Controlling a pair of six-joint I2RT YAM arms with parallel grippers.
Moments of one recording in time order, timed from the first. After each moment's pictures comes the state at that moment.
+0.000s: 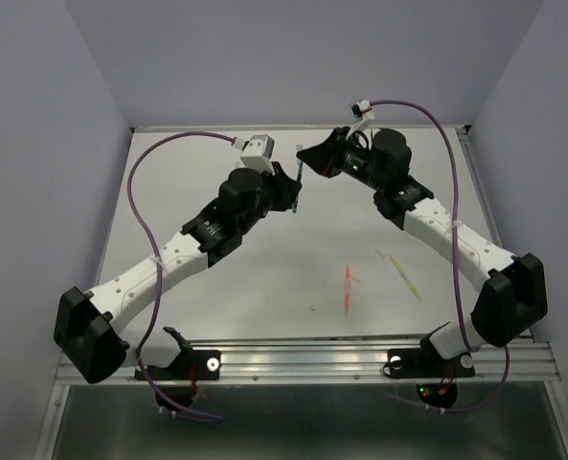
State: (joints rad) left arm -0.75 1.27 1.07 0.00 -0.18 -0.55; right arm 0.52 1.48 1.25 0.22 -0.37 0.55
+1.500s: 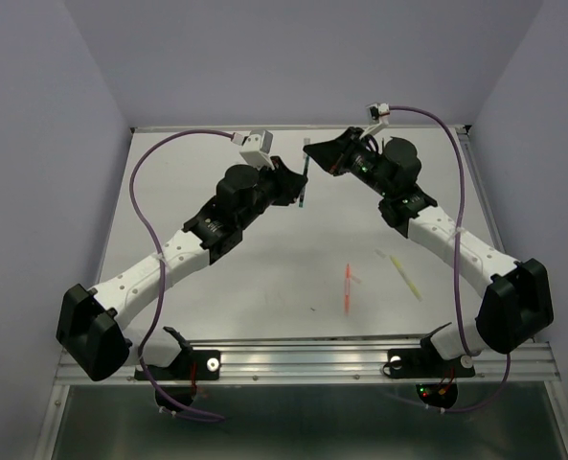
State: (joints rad) left arm -0.72 1.29 1.07 0.10 -0.09 -0.61; right arm 0.50 1.43 1.13 0.43 -0.33 0.74
